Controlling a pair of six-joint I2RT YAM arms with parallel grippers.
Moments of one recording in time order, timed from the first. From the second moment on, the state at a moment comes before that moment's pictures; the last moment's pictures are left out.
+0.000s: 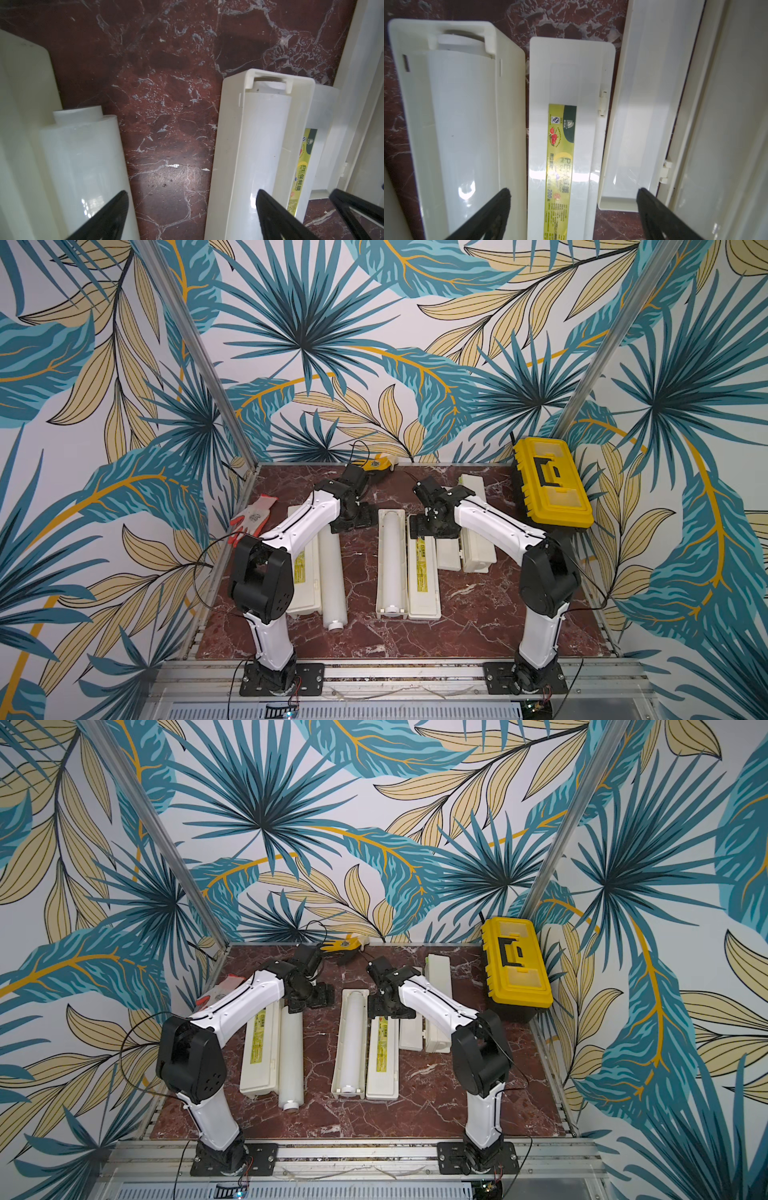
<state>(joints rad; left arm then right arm) -0.39 1.80 1.53 -0.93 0.06 -0.56 0.56 1.96 1.63 -0.97 0.15 0.55</state>
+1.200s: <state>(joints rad) -0.25 1.70 1.25 -0.74 0.26 -0.46 0.66 2.18 1.73 -0.96 0.22 0.60</state>
